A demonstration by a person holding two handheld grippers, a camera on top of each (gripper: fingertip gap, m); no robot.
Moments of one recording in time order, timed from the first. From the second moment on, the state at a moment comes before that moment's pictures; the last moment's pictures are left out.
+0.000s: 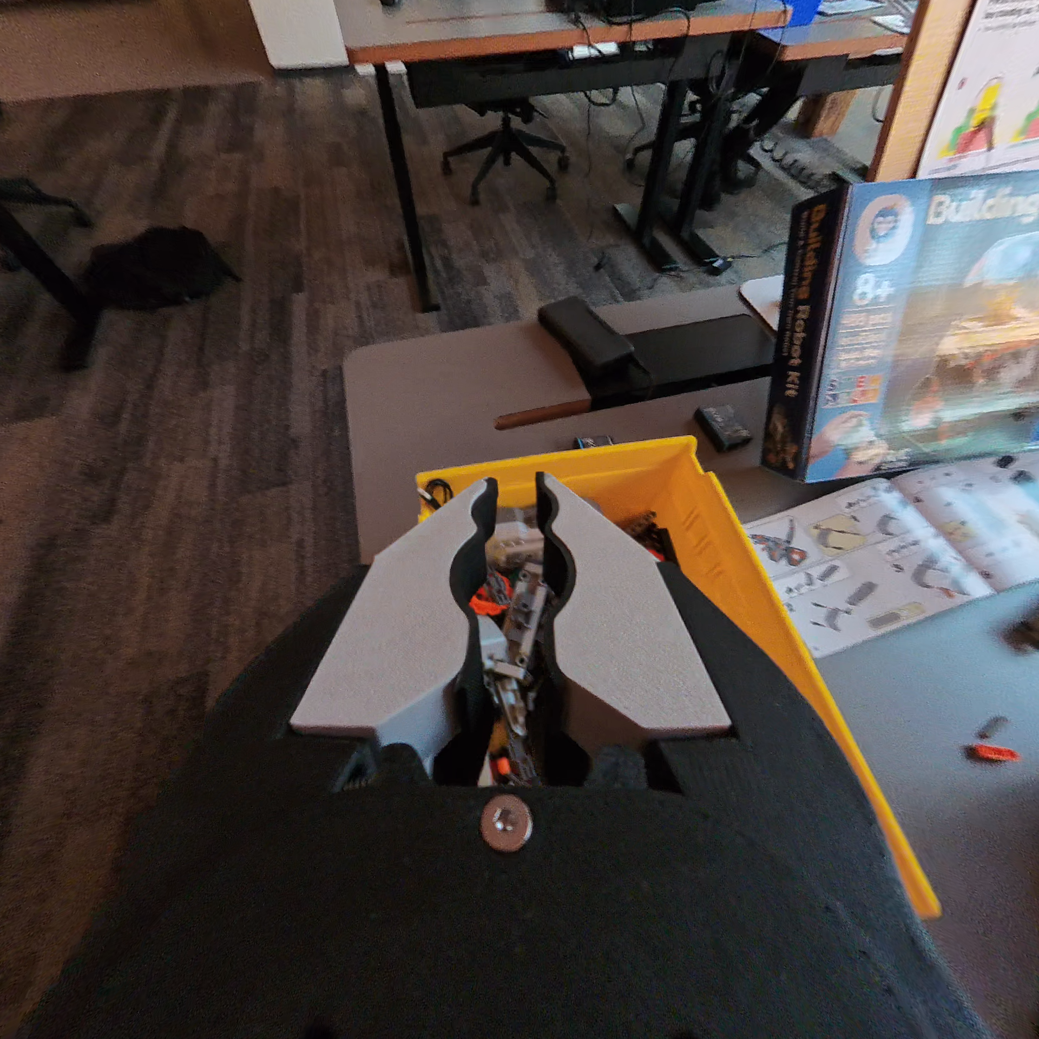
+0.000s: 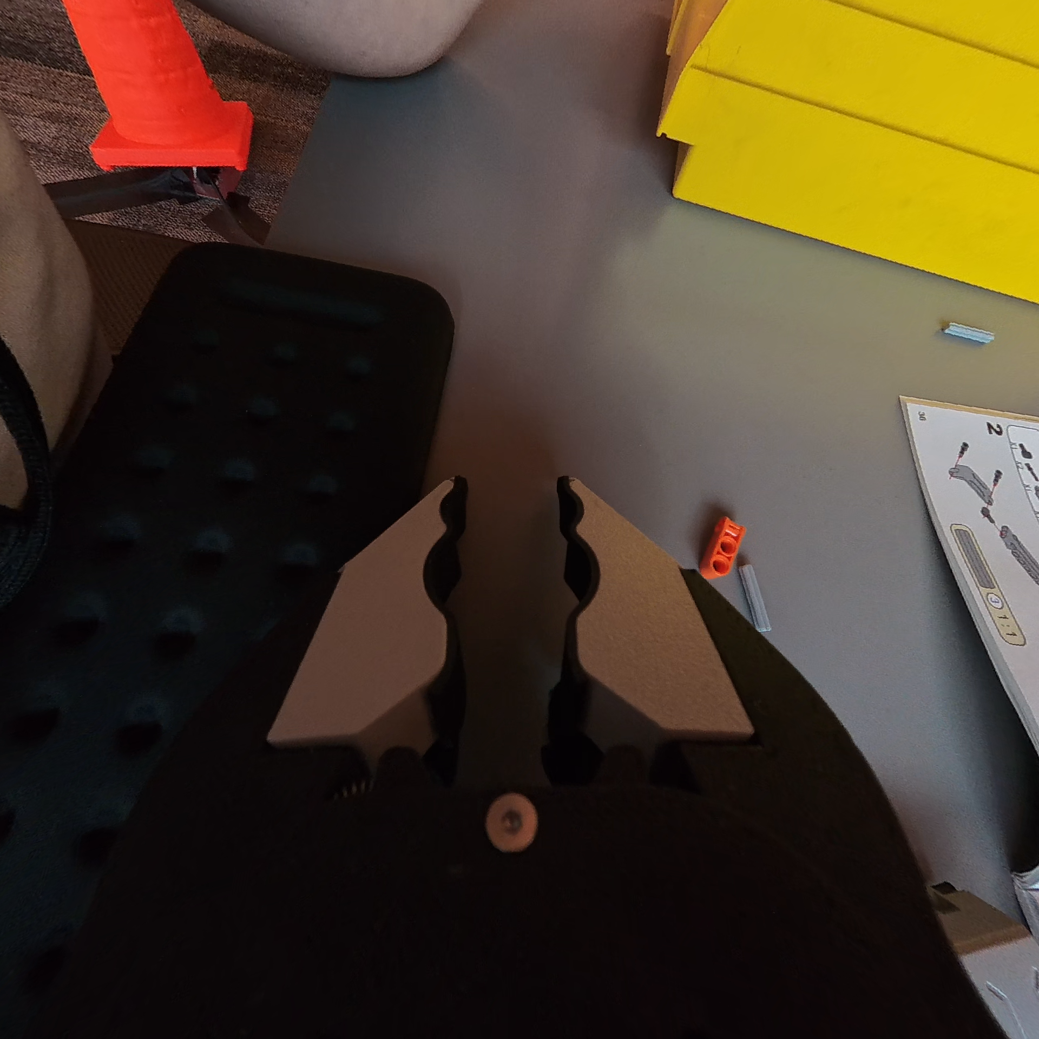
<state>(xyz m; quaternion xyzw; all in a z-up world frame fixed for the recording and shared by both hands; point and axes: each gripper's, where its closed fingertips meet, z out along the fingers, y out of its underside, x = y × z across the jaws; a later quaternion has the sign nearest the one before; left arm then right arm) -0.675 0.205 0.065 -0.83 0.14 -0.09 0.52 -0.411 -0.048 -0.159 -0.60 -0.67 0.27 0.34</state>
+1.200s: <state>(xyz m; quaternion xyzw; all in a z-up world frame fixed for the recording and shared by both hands) -0.637 0.237 0.013 -0.83 0.21 -0.11 0.51 -0.411 -0.048 -0.159 -0.60 -0.67 0.27 0.34</state>
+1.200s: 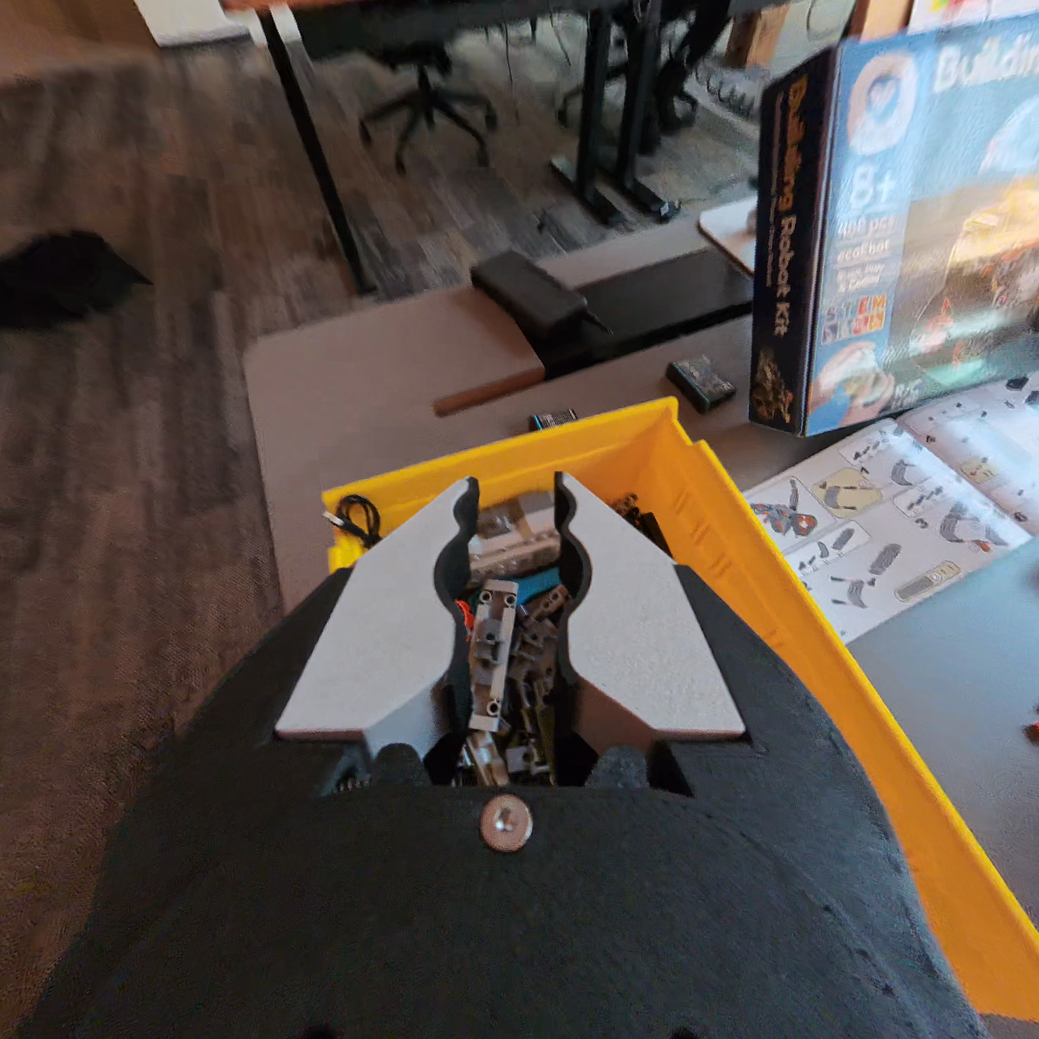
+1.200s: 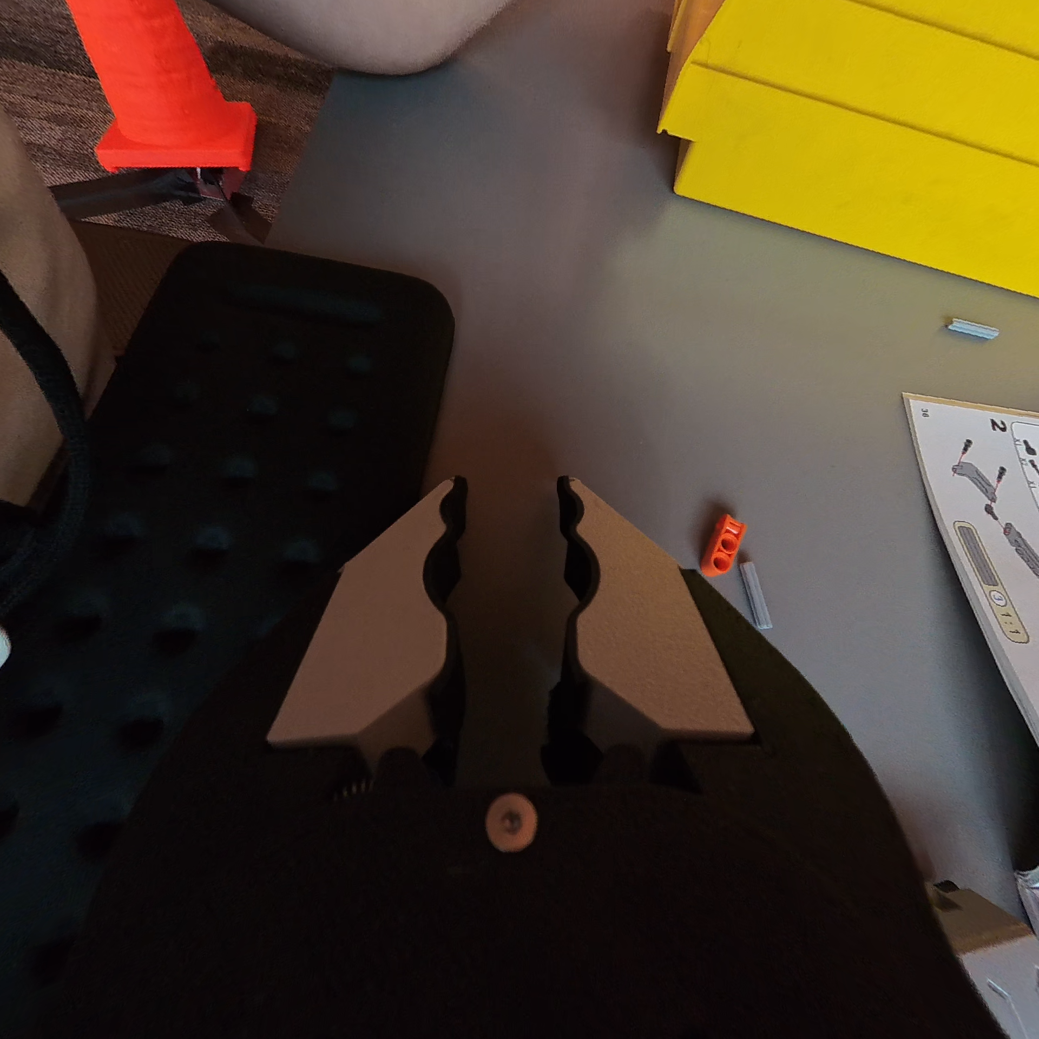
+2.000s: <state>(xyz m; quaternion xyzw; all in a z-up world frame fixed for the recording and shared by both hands) -0.645 0.246 -0.116 -0.94 0.22 -0.04 0.27 -0.411 -0.048 -0.159 -0.60 -0.67 0.27 0.34</state>
